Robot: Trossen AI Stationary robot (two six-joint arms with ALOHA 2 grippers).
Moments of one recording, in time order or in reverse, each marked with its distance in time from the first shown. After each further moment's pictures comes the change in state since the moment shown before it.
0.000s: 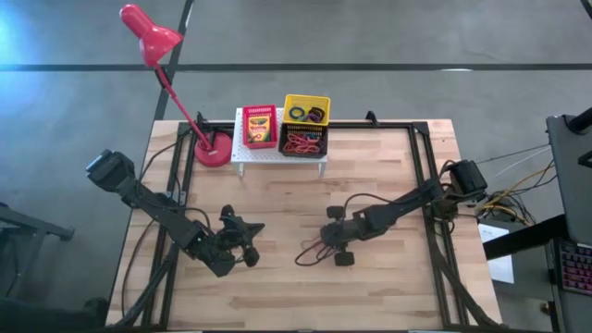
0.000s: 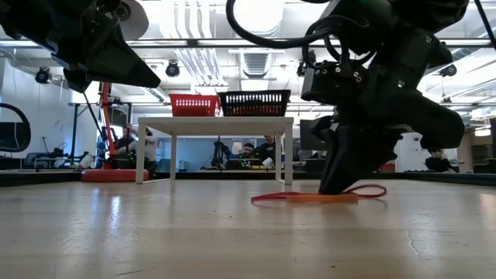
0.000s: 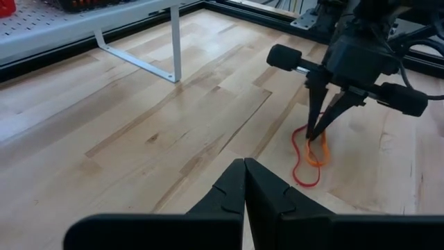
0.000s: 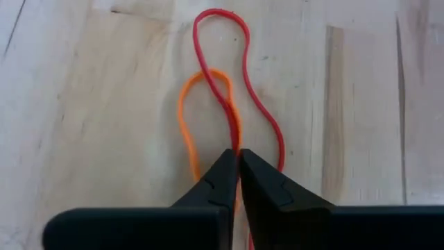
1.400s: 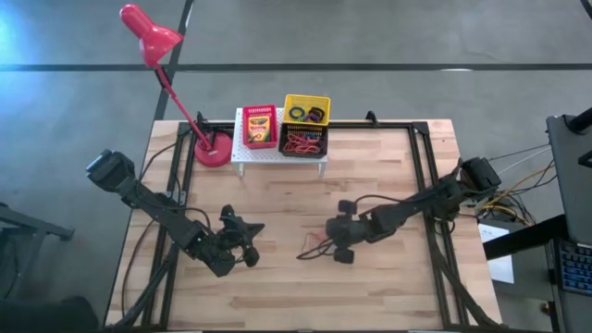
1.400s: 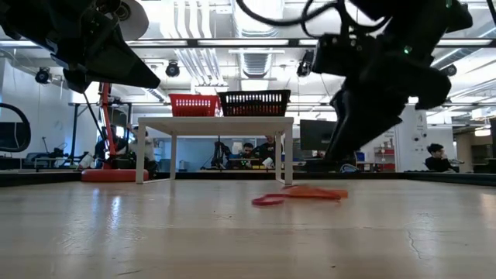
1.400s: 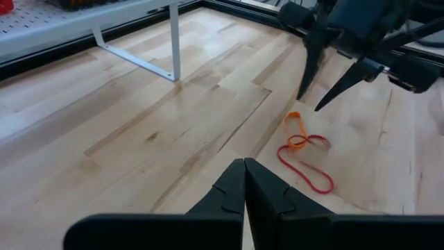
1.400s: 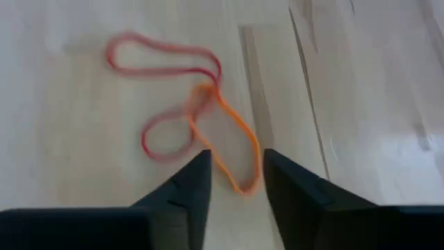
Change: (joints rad) left arm 0.000 0.000 0.000 -0.002 0.004 -0.002; right arm 0.057 -0.114 0.041 -0.200 0.190 0.254
